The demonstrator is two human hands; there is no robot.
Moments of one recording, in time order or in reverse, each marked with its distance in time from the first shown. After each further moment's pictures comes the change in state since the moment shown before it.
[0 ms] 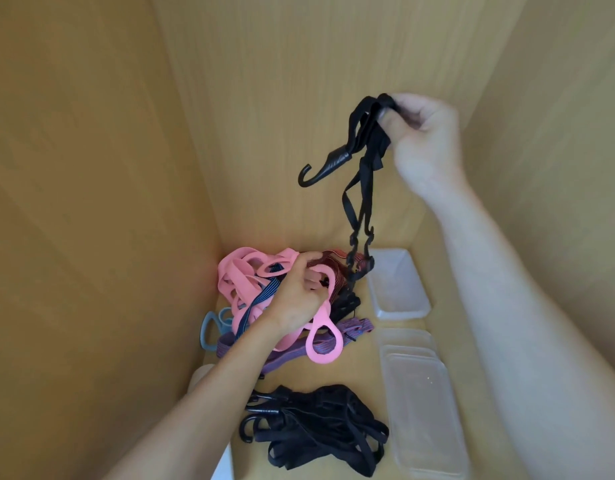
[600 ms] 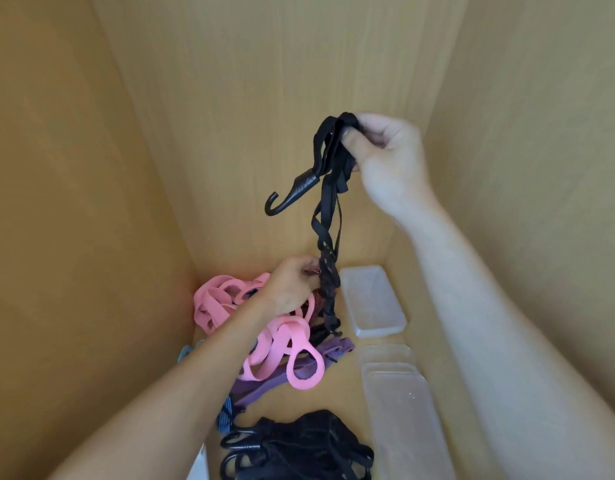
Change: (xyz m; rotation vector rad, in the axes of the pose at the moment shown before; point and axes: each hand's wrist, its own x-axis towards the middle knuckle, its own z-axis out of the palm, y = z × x) left_hand 0.054 0.037 0.008 0.203 -0.175 0.182; right_hand -0.001 -0.011 -0.009 0.067 -0.029 0.009
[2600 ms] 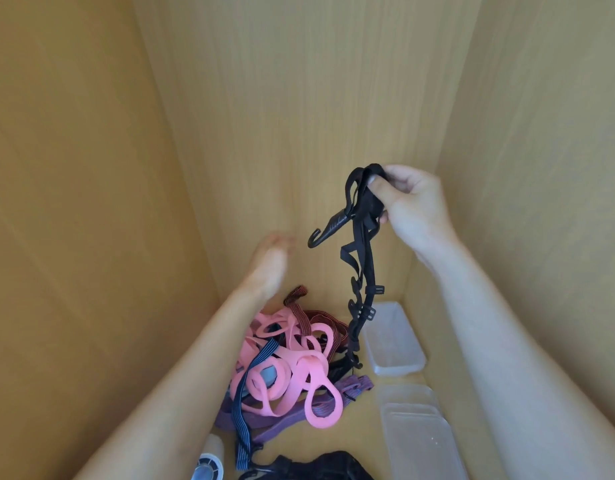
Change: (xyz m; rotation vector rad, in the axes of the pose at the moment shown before) left_hand -0.012 0.073 -0.073 -0.184 0.419 -0.128; right_hand -0.001 -0.005 -0.020 0.009 0.037 0.088
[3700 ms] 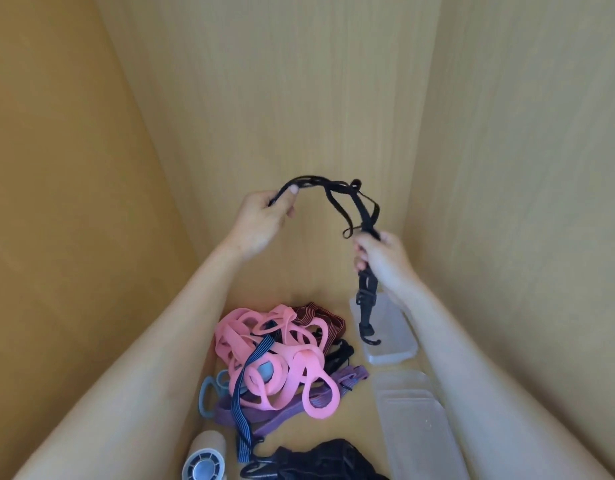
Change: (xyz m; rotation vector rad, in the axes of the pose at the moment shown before) left_hand 0.011 0.063 -0.004 0.207 -0.060 0.361; right_hand -0.033 0.085 0.004 0.105 -0.065 0.383
